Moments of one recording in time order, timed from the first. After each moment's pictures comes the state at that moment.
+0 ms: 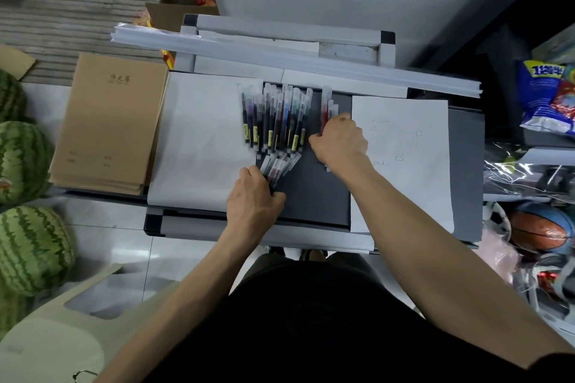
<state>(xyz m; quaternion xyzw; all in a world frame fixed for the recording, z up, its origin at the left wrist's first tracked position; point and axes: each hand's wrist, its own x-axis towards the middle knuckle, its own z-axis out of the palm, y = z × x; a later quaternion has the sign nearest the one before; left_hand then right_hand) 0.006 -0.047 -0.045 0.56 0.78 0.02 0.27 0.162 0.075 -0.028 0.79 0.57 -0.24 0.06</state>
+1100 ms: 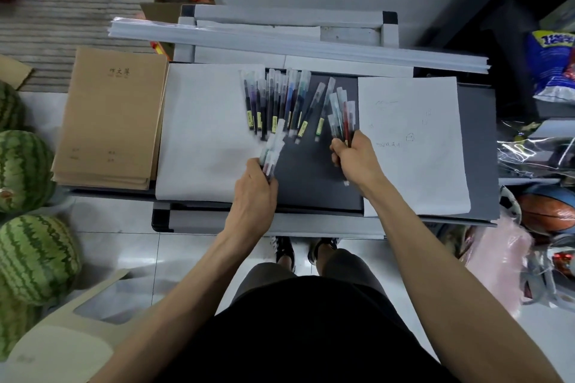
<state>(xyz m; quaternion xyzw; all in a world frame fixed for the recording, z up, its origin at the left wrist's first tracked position) -0.020 -0.074 -0.052 0.58 0.71 0.20 0.35 0.184 0.002 -0.048 0.73 0.40 -0.50 -0.24</state>
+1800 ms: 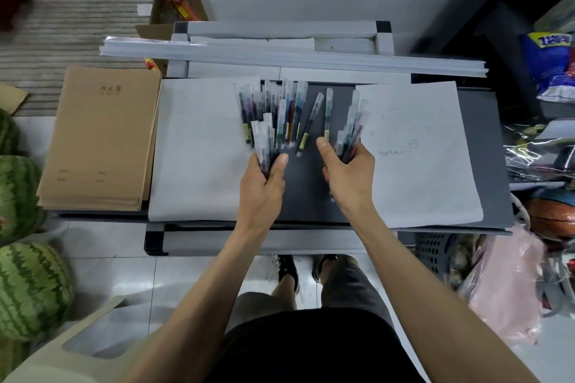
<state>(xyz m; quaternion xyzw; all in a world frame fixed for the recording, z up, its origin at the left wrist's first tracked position) 0.000 -0.042 -0.046 0.41 0.59 0.44 0.54 0.149 -0.016 -0.050 0.68 0.32 -0.47 -0.47</state>
